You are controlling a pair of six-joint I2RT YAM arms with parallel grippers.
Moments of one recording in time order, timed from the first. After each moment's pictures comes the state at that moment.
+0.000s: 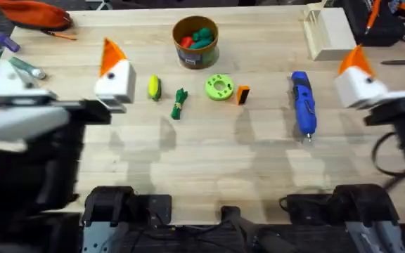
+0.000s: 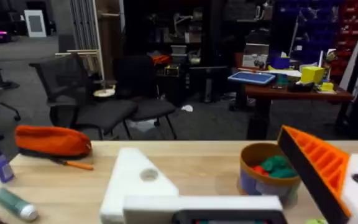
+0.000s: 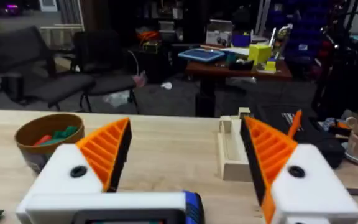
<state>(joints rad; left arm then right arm) 0.00 0.12 0.43 -0.21 -0.01 -0.01 0.00 0.08 0.35 -0.19 -0.03 0.00</state>
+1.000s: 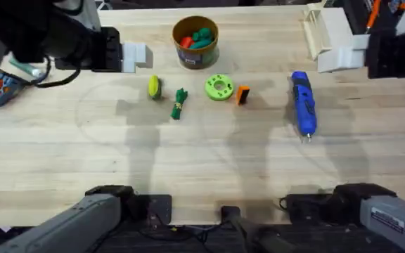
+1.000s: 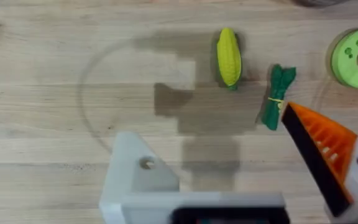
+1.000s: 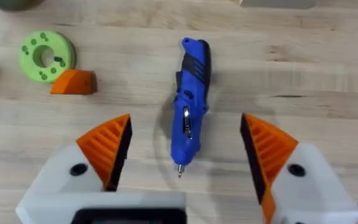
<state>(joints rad) 0.00 1.23 1.22 -1.06 -0.01 -0.01 0.00 1.09 1.19 -1.11 -0.03 0.00</state>
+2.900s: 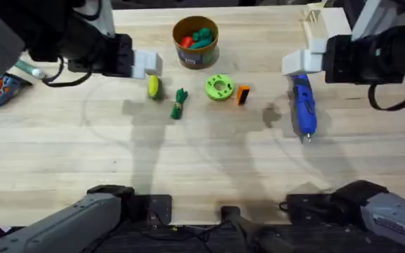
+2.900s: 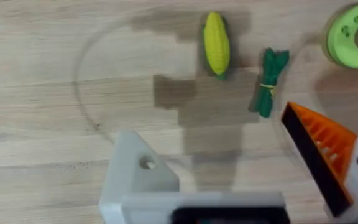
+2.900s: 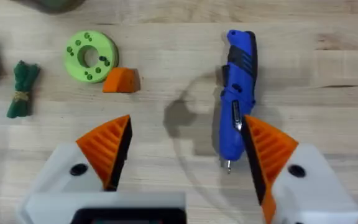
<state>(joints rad) -0.07 1.26 1.22 -1.10 -0.01 -0.01 0.36 1.11 1.20 -1.12 0.14 0.37</state>
